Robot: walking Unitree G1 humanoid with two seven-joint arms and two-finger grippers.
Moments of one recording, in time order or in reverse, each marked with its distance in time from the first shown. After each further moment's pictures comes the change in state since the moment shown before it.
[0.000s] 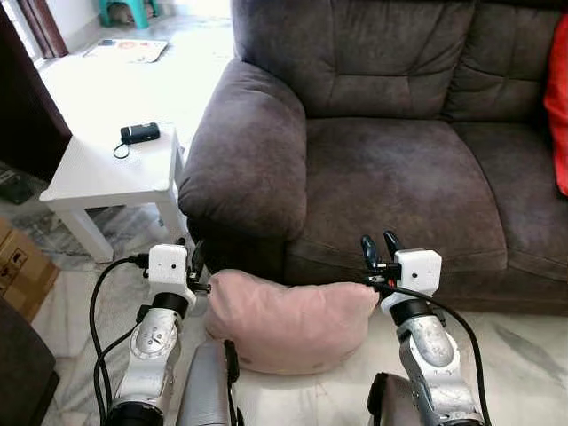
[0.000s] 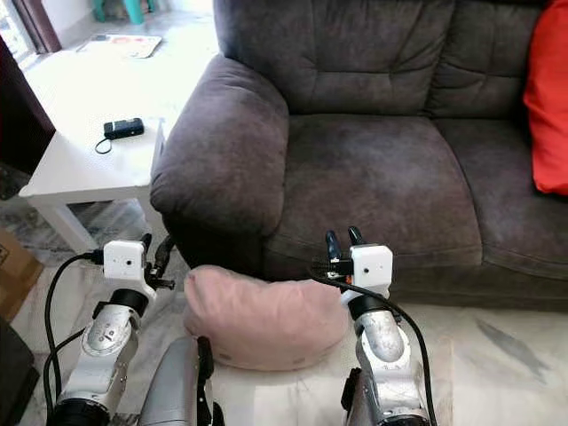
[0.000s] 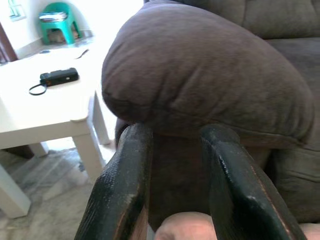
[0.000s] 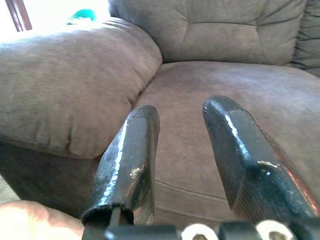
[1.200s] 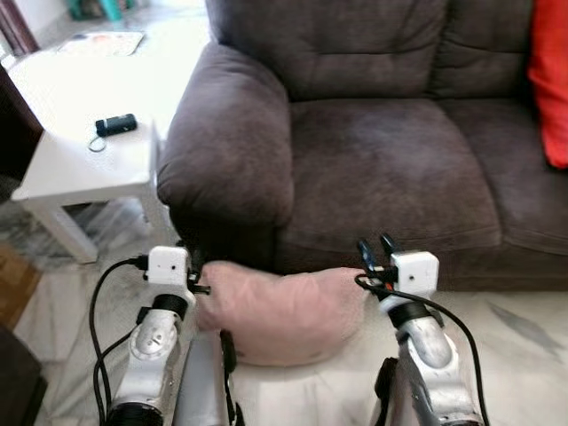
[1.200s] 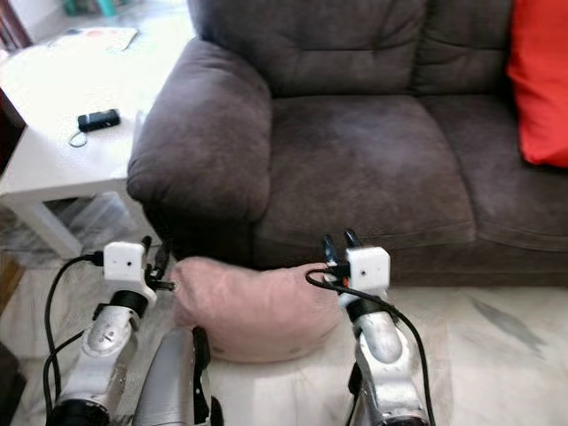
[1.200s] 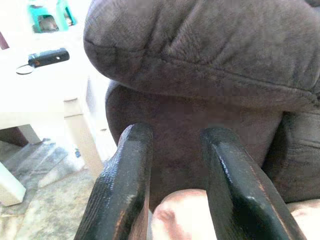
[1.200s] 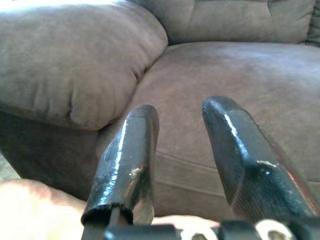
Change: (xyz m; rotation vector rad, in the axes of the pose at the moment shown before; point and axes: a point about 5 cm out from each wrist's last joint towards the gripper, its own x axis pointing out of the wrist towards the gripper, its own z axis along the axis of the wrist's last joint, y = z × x) left arm -0.001 0.002 -0.004 0.000 0.028 0.009; right arm -0.001 0.007 -0.001 0.003 0.001 0.050
